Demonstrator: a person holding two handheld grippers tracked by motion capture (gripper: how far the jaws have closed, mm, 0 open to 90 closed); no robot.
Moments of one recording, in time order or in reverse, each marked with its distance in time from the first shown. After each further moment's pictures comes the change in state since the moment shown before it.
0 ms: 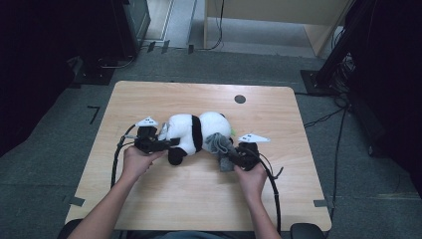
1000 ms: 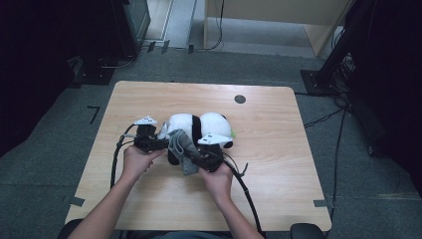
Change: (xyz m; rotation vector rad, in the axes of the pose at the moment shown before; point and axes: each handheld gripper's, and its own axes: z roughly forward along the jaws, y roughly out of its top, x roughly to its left) left arm 0.001 0.002 -0.001 -0.006 -0.007 -0.045; right arm 0.104 0.024 0.050 -0.033 0.190 -0.157
